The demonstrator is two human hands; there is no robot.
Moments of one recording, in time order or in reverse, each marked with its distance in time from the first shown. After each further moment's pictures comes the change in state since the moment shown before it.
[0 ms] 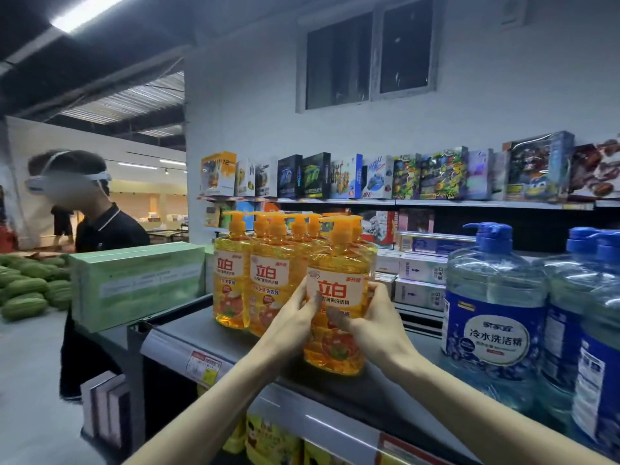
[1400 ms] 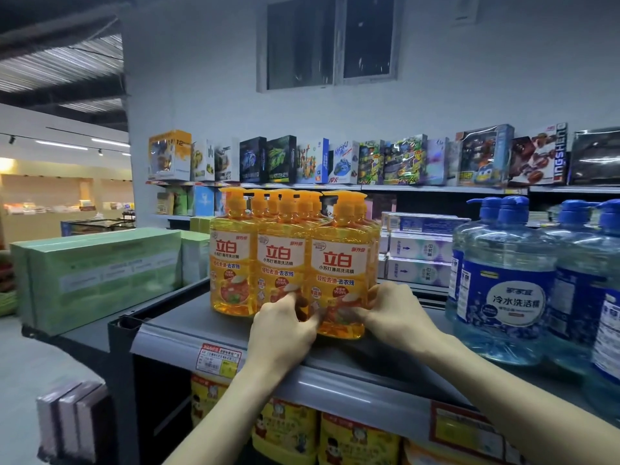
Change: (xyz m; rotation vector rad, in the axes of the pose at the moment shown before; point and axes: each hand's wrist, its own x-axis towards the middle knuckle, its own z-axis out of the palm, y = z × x) left_hand -0.003 -0.066 -0.054 0.652 0.235 0.296; right_hand 0.005 0.015 0.018 -0.501 -0.026 0.031
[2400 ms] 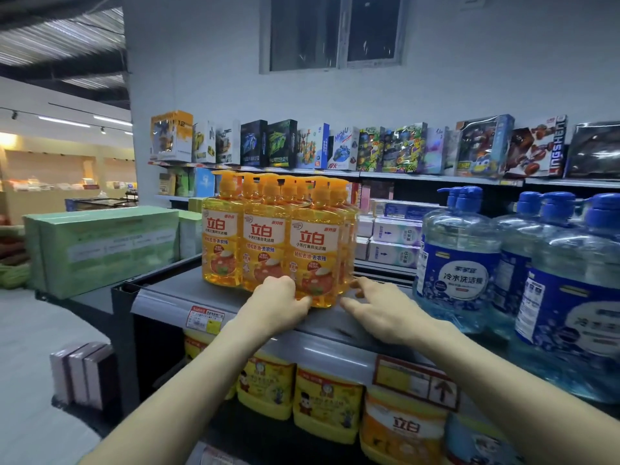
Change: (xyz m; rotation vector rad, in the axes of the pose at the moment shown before) left_hand -0.014 0.065 -0.020 0.240 -0.394 -0.225; right_hand -0.065 -0.018 -0.046 -0.359 -0.219 0.121
